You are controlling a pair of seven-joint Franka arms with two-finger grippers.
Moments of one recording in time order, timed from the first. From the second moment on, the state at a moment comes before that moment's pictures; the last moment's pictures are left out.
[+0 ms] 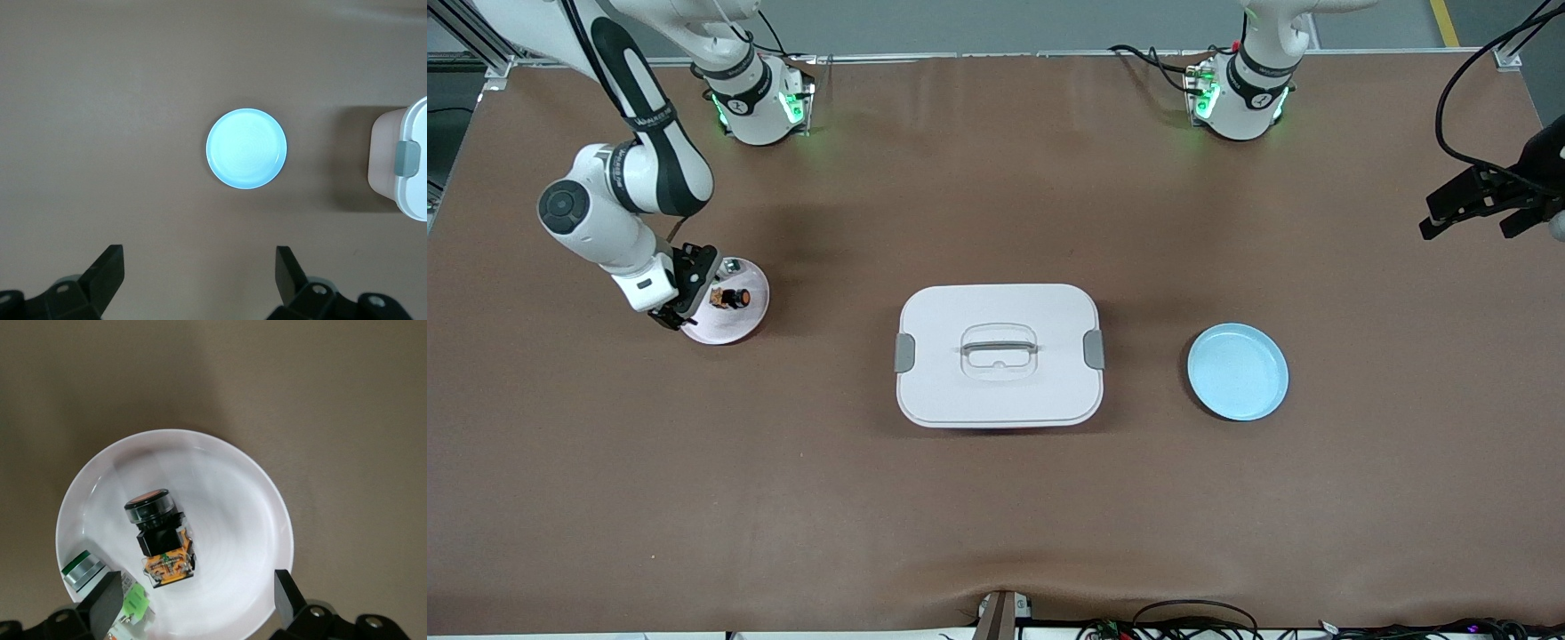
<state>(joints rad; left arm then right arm) 0.00 -0.05 0.01 -1.60 -0.04 1.60 -0.02 -0.04 0.11 -0.02 -2.49 0.02 2.59 -1.30</state>
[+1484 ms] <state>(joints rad) -0.01 -0.05 0.01 -1.59 -0.04 1.58 -0.02 -0.06 0.09 -0.01 -1.68 -0.08 1.69 -0.38</state>
